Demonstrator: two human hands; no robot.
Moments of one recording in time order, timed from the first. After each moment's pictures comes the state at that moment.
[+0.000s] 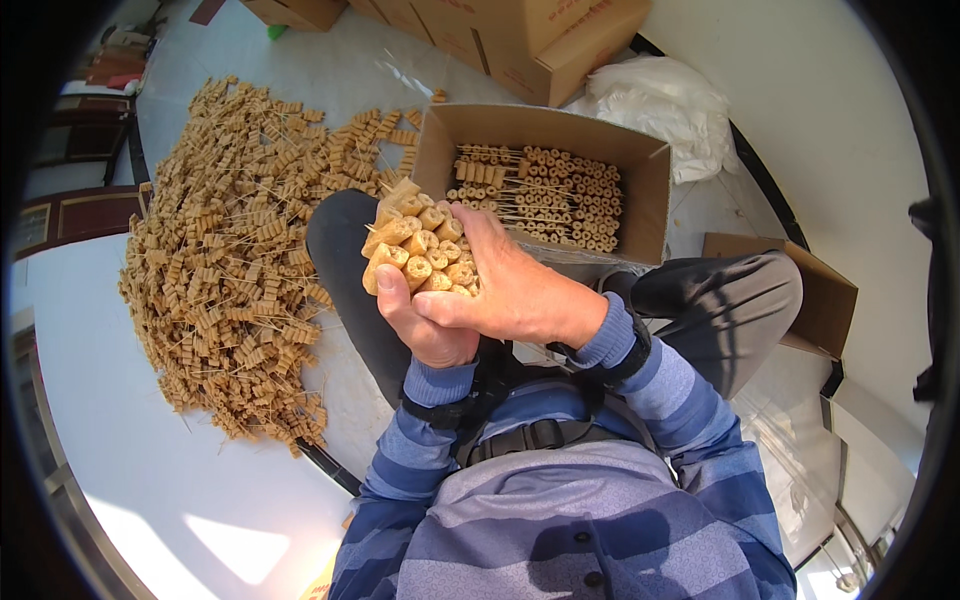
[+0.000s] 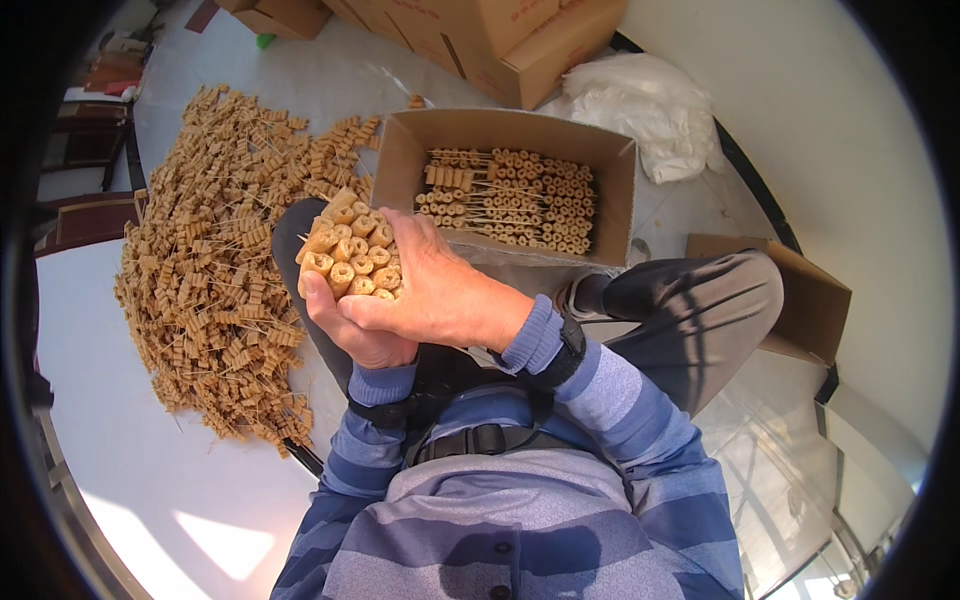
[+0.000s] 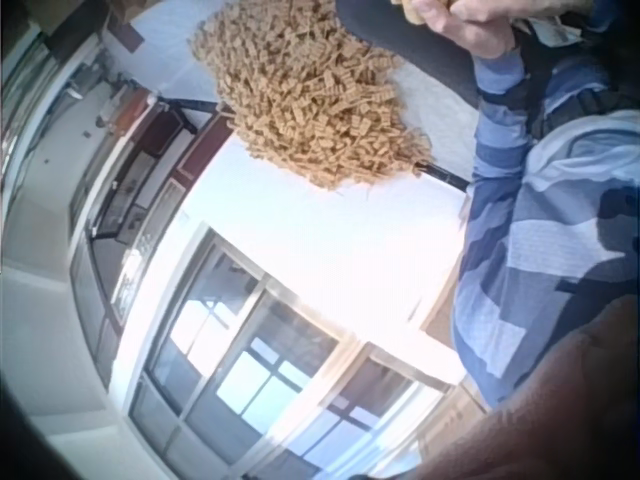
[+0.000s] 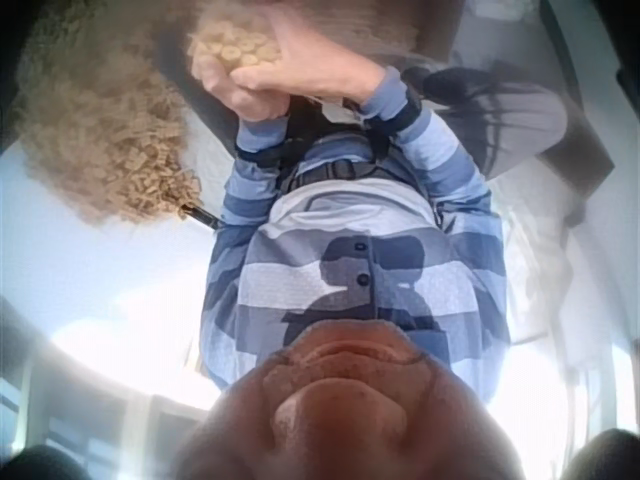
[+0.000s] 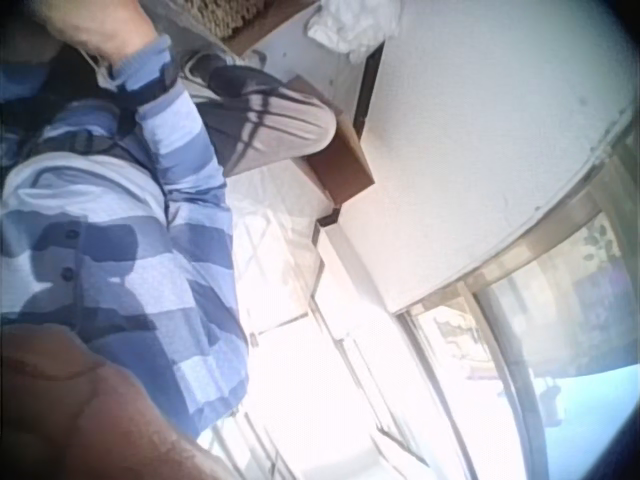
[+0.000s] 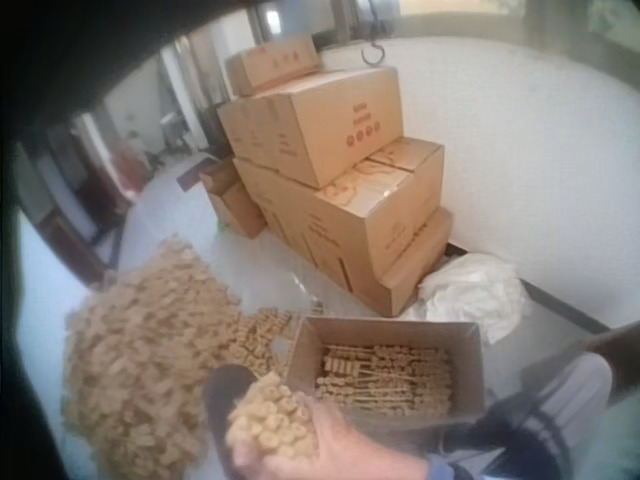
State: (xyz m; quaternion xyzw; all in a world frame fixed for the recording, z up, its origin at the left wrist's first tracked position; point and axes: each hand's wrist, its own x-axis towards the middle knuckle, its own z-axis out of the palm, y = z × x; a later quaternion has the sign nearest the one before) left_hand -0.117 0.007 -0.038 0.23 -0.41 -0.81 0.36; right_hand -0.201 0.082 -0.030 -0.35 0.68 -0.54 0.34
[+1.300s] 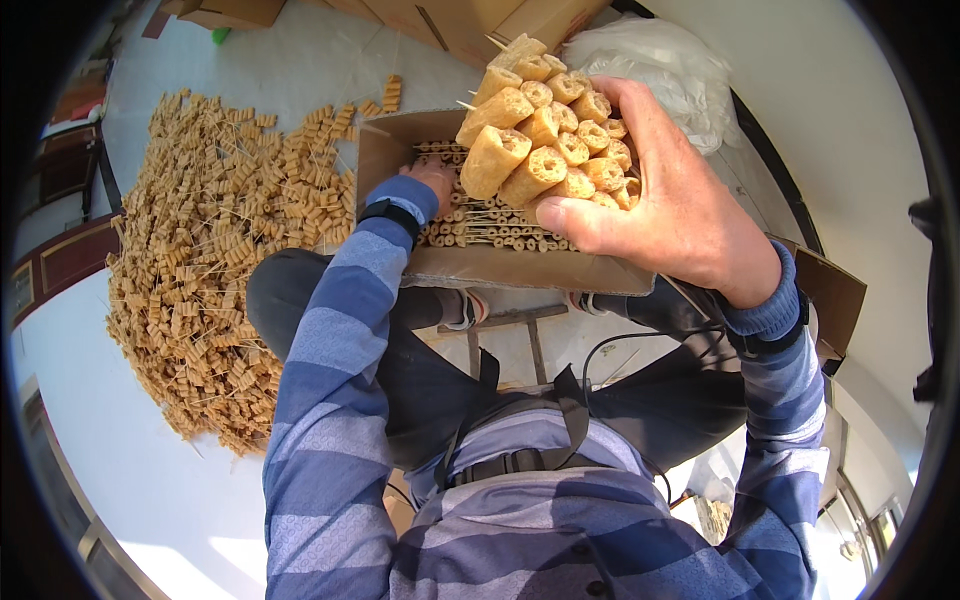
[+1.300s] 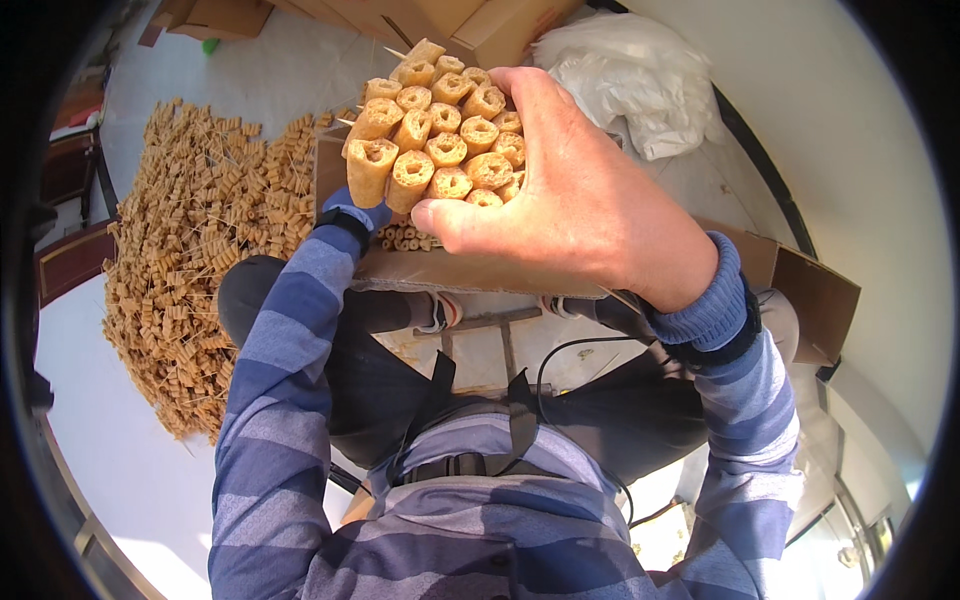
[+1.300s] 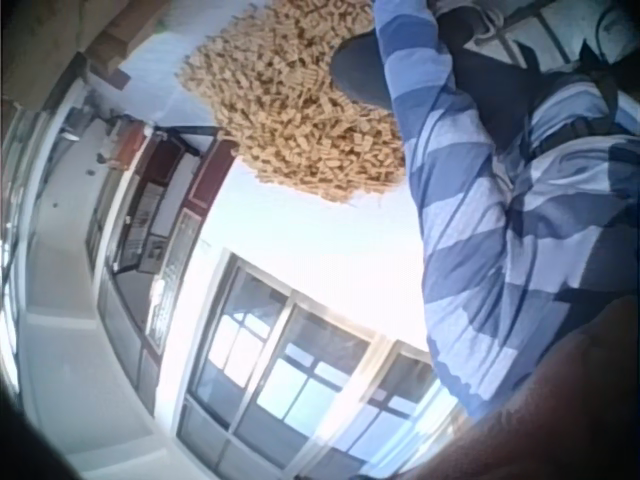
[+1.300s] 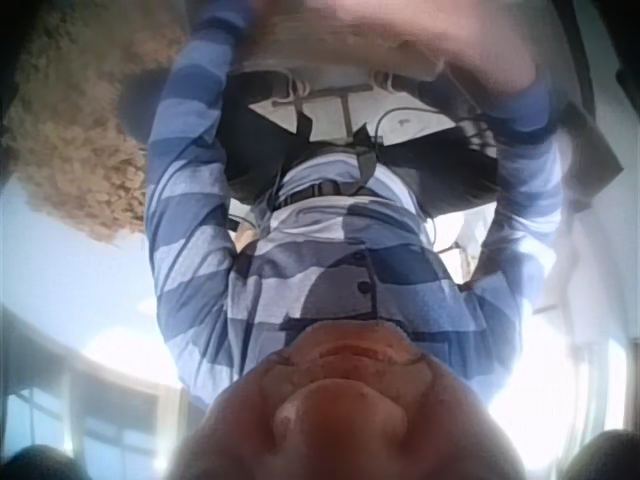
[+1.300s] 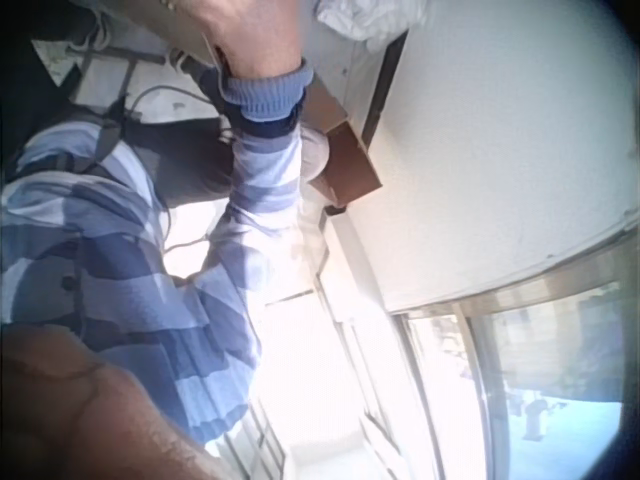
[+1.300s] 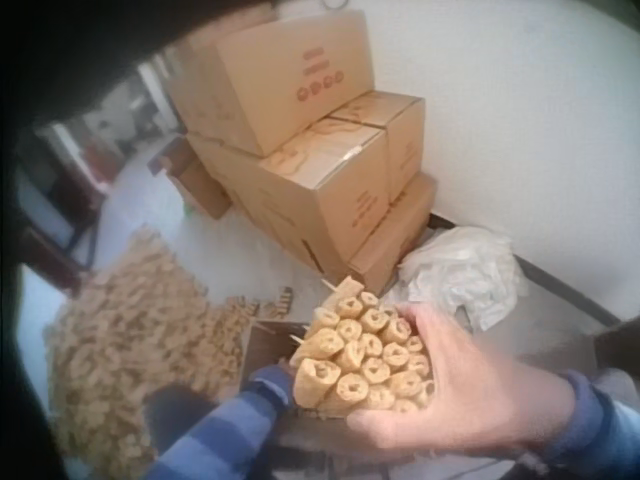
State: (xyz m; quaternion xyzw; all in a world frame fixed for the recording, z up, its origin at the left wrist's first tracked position) left_hand -0.289 -0.104 -0.216 0.08 -0.88 -0.05 -0.47; right_hand -0.355 0.165 -0.019 -0.28 0.78 -0.48 0.27
